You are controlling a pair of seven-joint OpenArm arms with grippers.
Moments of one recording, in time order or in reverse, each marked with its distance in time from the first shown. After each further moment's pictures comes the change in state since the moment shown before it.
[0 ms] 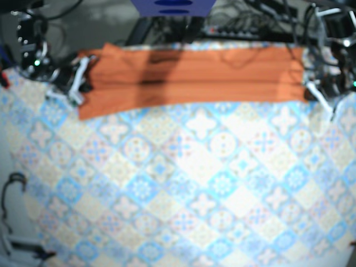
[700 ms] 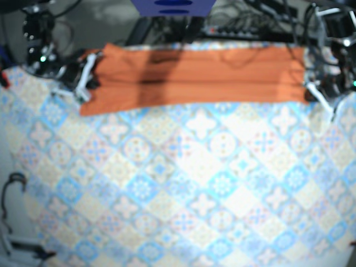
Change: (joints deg) left arm 0.2 0.0 0.3 -0.1 0.4 0.1 -1.7; right arm -1.6 -3.1 0.0 3.1 -0.2 -0.3 -3.0
